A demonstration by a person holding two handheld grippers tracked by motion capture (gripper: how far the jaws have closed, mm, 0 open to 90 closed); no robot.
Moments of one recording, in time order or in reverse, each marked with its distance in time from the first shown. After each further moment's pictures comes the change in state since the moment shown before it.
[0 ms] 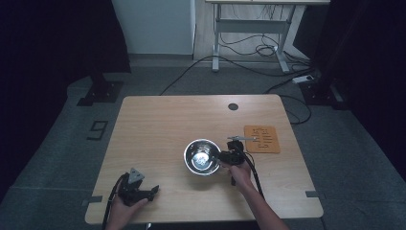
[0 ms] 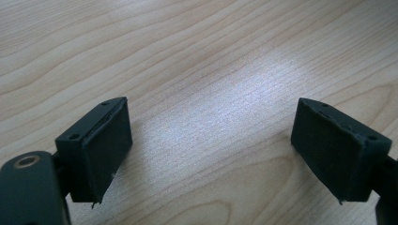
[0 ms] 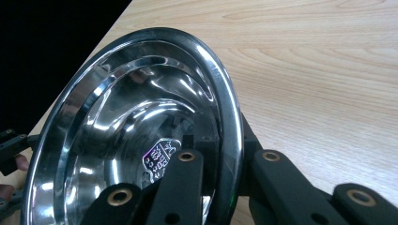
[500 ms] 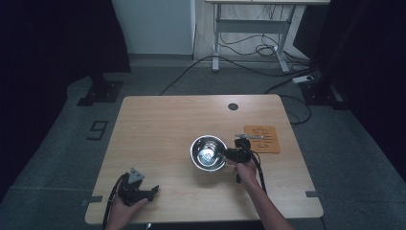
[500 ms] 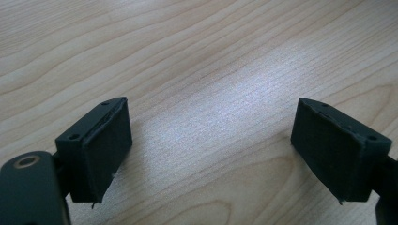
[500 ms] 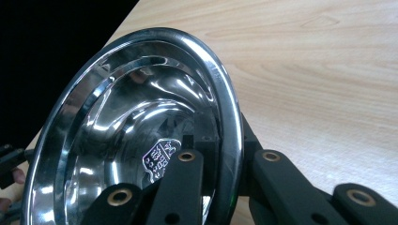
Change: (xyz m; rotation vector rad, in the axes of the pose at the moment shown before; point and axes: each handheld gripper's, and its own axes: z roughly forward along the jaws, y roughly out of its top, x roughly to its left) left arm 0.000 0.000 0.000 0.000 0.000 0.000; right arm -0.017 0.007 -0.014 -0.045 -0.011 0.029
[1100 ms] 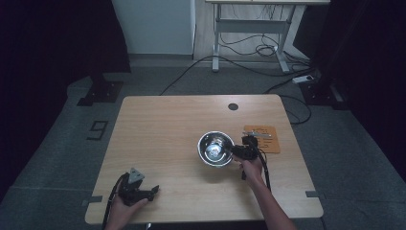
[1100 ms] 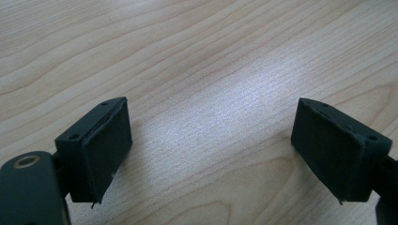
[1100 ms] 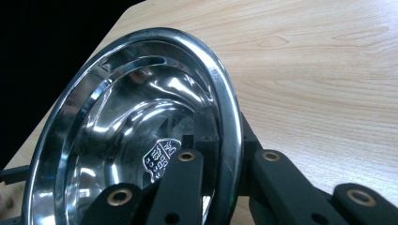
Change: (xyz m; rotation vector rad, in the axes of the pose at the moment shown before) left arm 0.000 0.000 0.000 0.000 -0.001 0.001; right arm -0.020 0.008 -0.011 -0.044 -0.060 0.024
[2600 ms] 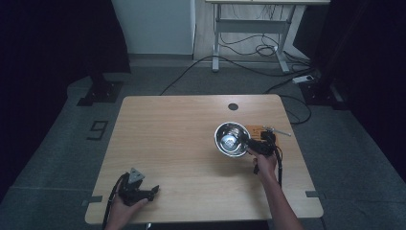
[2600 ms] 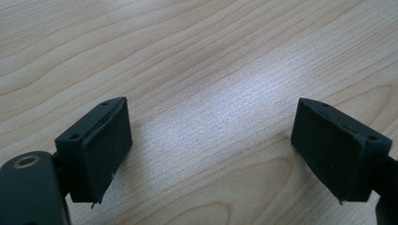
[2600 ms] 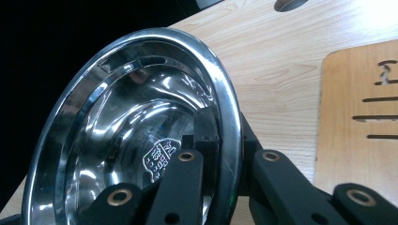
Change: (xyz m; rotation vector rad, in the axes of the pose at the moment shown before) left arm 0.000 0.000 0.000 0.000 -0.001 0.001; right arm -0.040 0.019 -0.032 -0.120 -0.049 0.107
